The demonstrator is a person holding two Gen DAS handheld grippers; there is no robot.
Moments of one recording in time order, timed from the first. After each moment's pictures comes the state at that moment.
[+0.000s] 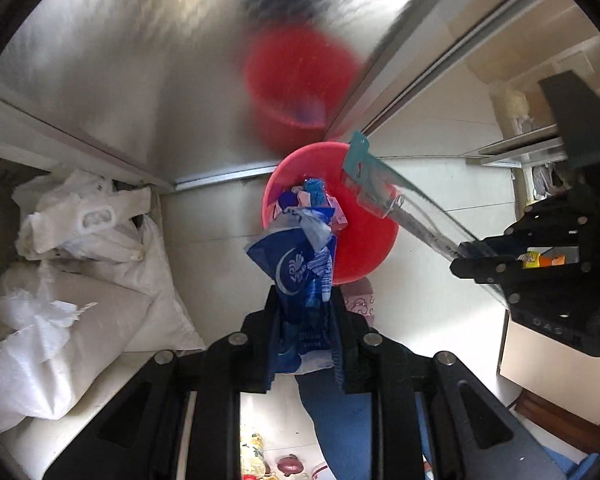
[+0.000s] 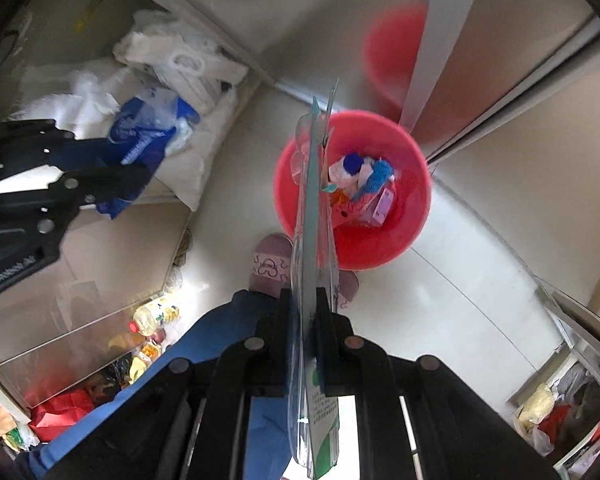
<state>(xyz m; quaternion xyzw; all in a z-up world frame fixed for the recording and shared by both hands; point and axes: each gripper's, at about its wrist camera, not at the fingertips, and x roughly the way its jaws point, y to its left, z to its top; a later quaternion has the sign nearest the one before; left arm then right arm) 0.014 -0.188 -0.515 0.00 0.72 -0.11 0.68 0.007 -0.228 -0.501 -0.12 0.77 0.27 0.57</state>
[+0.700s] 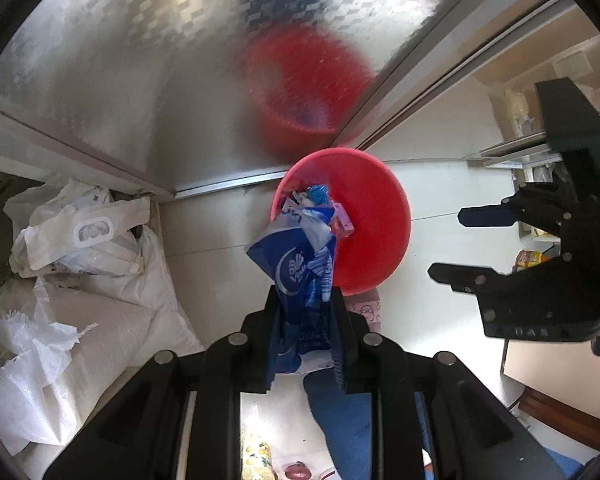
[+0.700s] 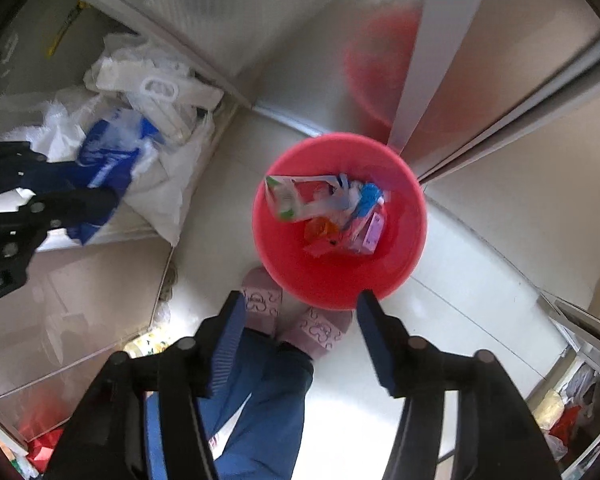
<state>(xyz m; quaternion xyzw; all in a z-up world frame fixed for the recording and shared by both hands) 0.023 -0.178 -0.528 0.00 0.71 -0.13 0.69 0.008 -0.237 -0.515 -0.10 0.73 0.24 0.63</state>
